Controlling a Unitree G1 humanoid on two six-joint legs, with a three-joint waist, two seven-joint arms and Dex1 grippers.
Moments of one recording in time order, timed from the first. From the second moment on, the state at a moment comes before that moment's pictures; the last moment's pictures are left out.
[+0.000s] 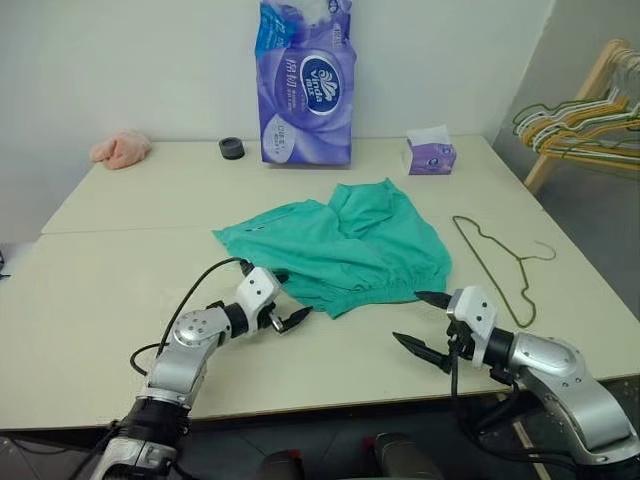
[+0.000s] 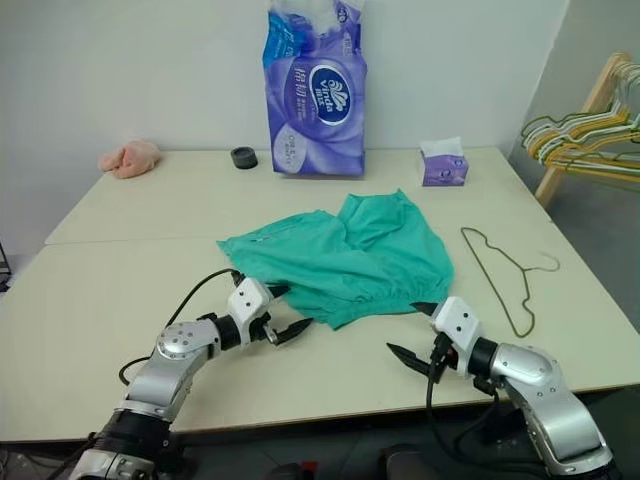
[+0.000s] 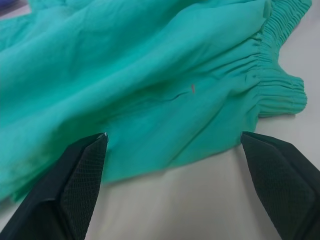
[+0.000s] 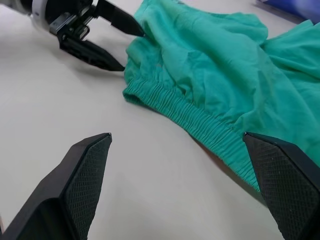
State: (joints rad) left arm -0.24 0.50 -0.11 0.19 -0.11 0.05 -0.78; right arm 0.06 -0.61 0.10 -0.45 0.25 0.34 0.76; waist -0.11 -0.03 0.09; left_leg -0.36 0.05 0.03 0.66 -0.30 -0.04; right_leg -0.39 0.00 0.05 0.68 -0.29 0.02
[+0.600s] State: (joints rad) left arm -0.11 0.82 0.05 0.11 -0.34 0.20 -1.17; right arm -0.23 -0.42 0.42 -0.26 0.06 0.25 0.78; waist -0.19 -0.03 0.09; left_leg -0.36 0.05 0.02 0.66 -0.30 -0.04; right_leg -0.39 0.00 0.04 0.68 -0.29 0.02
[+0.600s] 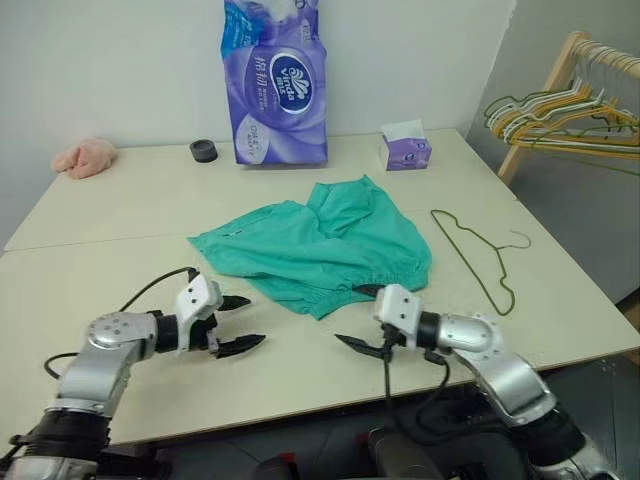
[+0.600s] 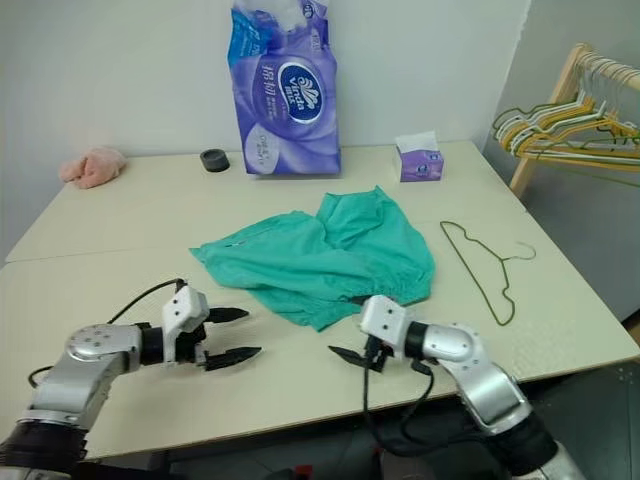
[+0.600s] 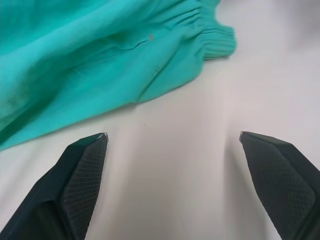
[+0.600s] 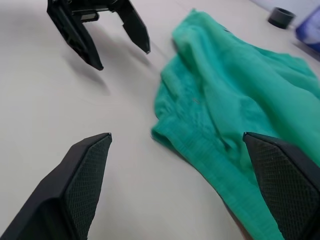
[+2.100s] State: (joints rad) left arm 0.01 0.87 0.20 -0.09 -0.48 0.39 -1.17; right arm -0.37 -0.46 0.50 -0.10 -0.02 0.18 1.01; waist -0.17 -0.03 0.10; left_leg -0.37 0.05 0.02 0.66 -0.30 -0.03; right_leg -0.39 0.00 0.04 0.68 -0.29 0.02
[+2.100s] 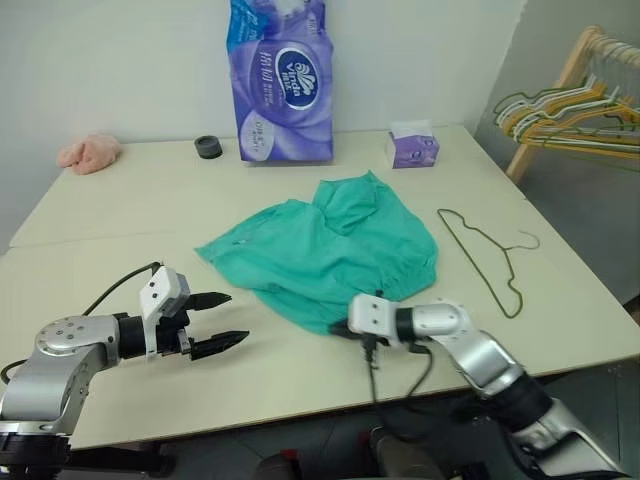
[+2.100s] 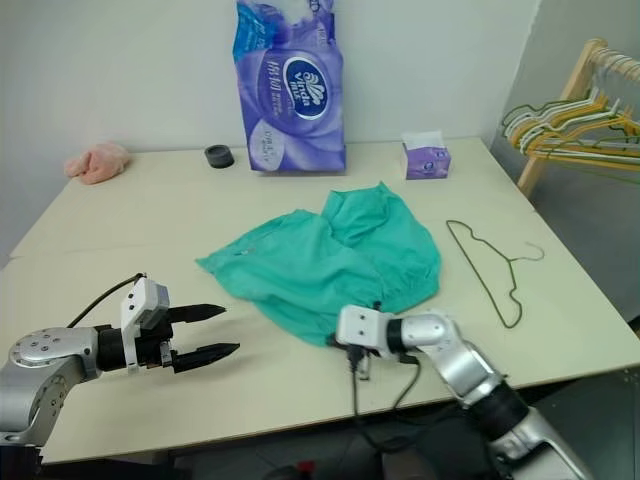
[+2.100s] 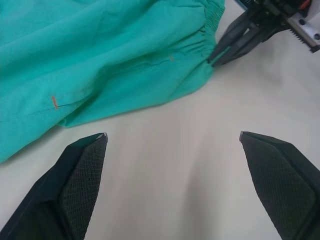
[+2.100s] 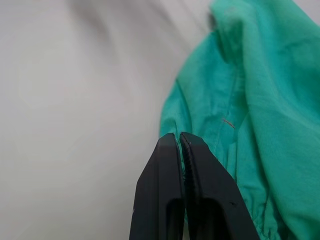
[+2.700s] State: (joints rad) left arm 0.02 0.86 0.20 -0.12 -0.49 0.43 -1.17; right arm -0.25 -0.88 0.32 -0.24 0.15 0.18 1.28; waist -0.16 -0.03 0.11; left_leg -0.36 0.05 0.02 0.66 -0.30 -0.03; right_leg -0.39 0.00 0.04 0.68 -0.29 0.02
